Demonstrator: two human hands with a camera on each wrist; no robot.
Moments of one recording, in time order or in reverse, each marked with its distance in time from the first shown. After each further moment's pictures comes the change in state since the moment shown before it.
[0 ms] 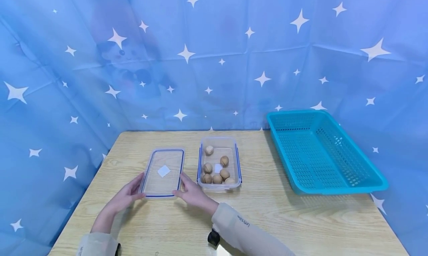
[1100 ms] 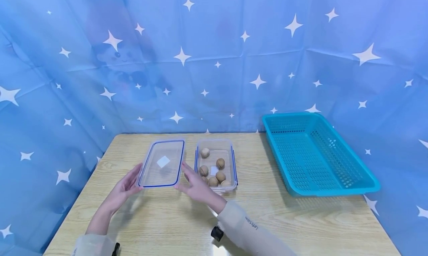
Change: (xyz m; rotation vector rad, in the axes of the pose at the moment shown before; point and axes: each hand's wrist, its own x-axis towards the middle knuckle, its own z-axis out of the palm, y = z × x) left_hand 0.007 0.020 0.000 -0.298 0.029 0.246; right_hand -0.010 -0.018 -0.041 -0.001 0.014 -0.192
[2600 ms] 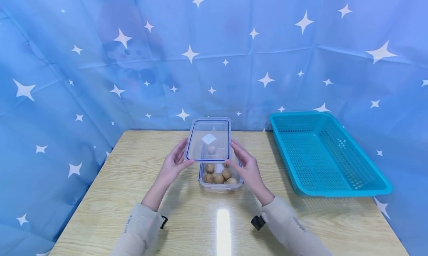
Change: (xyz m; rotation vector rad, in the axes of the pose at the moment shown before) left_hand 0.090 0.065 0.114 -0.129 0.151 0.045; right_hand -0.047 0.022 -0.107 0.142 0.447 -0.158
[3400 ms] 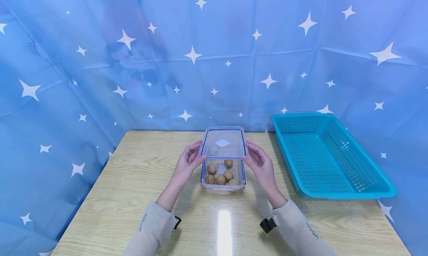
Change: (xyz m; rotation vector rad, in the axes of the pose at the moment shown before) left_hand 0.006 0.002 0.038 -0.119 0.042 -0.001; right_hand -0.006 -0.004 -0.026 0.087 0.154 0.022
